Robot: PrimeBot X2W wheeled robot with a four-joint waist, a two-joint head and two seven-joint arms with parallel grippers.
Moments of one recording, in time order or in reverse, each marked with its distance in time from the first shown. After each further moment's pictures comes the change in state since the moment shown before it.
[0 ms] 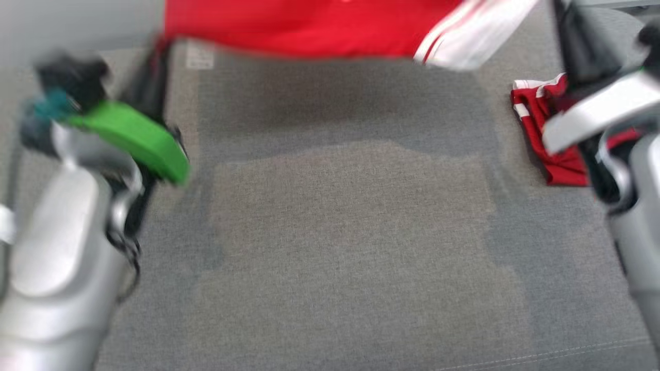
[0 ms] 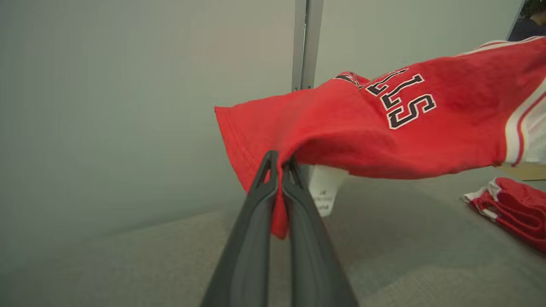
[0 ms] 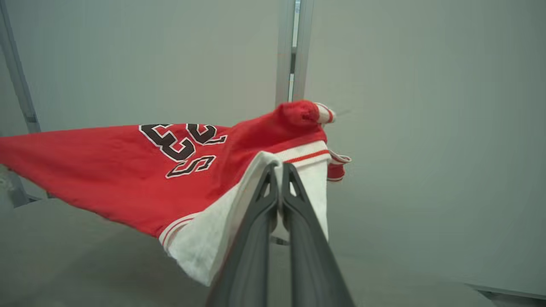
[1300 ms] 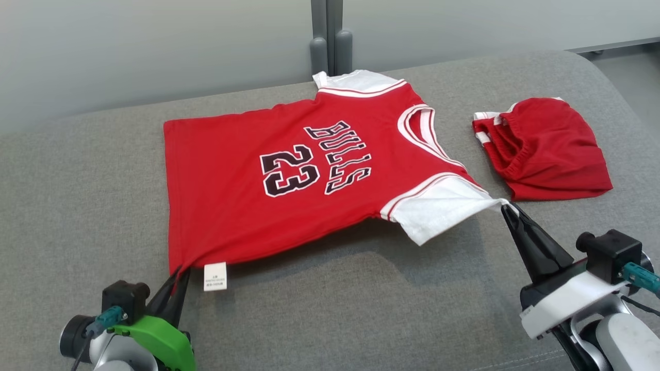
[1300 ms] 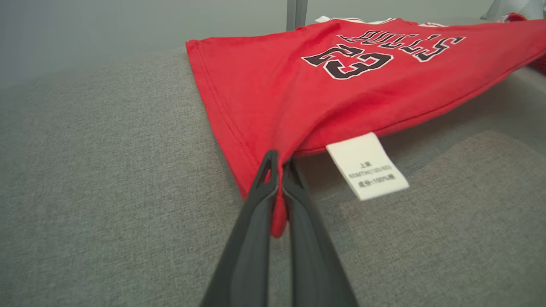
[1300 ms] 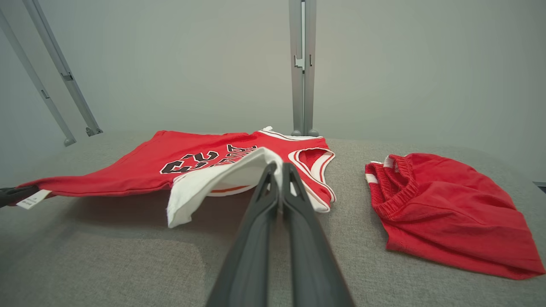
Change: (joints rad) left arm 0.554 0.030 -0.071 0.168 0.050 -0.016 -0.201; right arm 0.595 0.011 0.063 -0.123 0.025 0.013 -0.130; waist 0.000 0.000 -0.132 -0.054
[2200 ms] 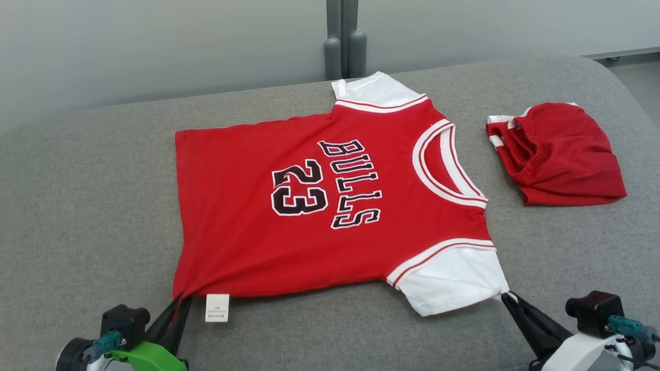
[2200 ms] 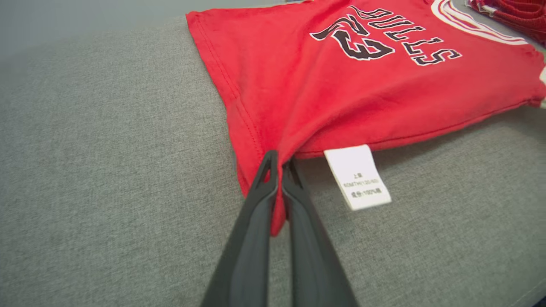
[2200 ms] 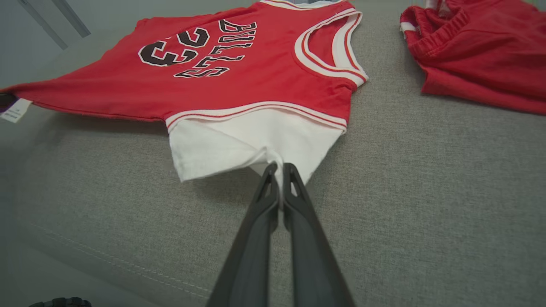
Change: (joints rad) left arm 0.127 0.065 -0.015 -0.131 -0.016 0.010 0.045; right arm 0.216 -0.061 0.040 0.008 0.068 0.007 0.159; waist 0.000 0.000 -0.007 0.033
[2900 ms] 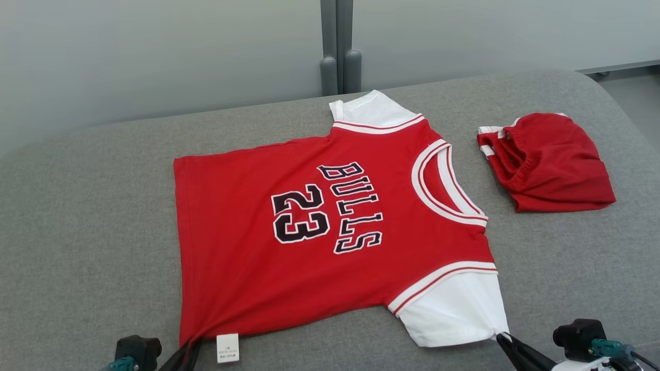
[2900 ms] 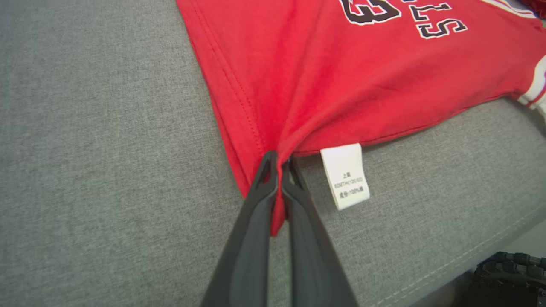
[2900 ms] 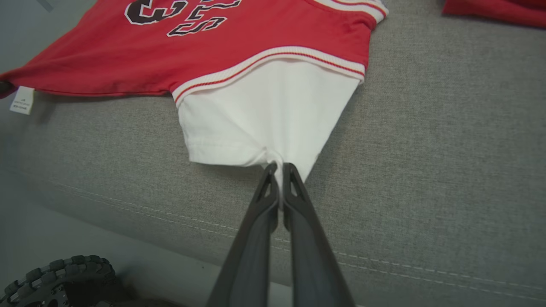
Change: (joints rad) left arm 0.086 -0.018 -0.021 -0.016 -0.064 0.017 0.092; right arm 0.048 -0.015 0.051 0.043 0.032 0.010 0.068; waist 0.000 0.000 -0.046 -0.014
